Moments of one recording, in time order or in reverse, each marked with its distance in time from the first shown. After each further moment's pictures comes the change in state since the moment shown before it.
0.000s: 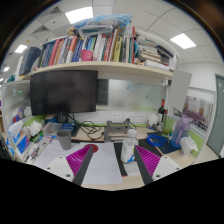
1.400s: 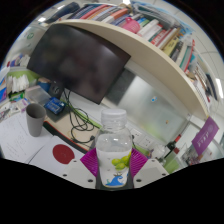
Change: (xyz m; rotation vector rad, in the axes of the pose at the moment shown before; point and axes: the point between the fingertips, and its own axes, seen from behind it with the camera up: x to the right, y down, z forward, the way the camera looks) arm 0.000 -0.018 0.218 0.005 -0.017 -0.528
